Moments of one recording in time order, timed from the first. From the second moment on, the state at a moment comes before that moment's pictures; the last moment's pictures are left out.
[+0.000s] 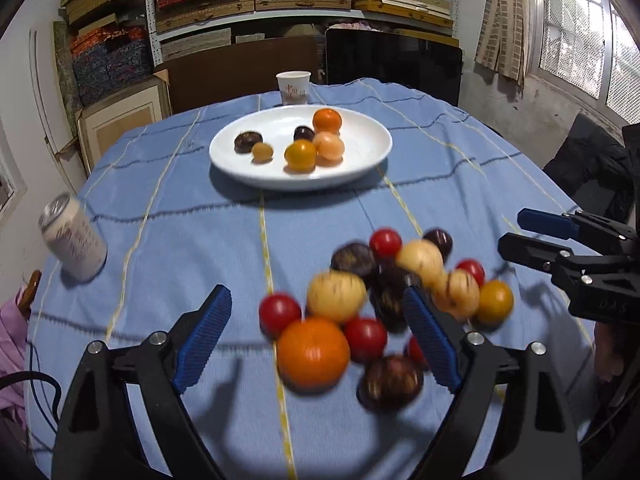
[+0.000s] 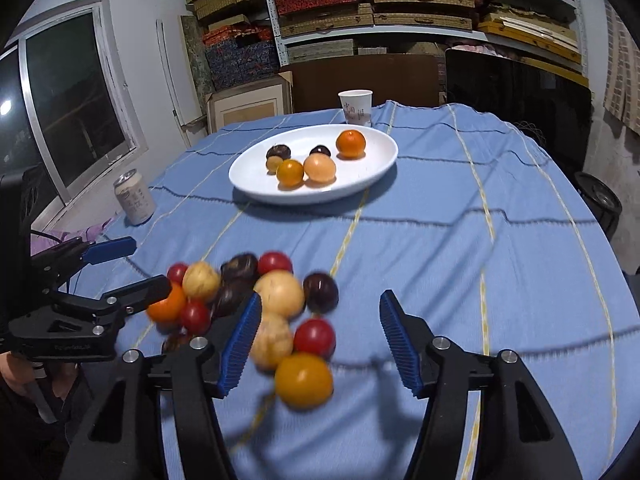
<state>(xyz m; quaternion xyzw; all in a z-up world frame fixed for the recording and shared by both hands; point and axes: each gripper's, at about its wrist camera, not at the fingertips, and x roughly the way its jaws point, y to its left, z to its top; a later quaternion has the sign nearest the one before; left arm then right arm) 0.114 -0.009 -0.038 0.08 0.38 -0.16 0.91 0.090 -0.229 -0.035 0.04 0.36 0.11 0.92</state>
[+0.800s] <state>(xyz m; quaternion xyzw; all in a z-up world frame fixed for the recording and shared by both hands) 0.076 -0.039 -0.080 0.15 0.41 -0.17 0.89 0.061 -0.221 -0.065 0.03 0.38 0.11 0.92</state>
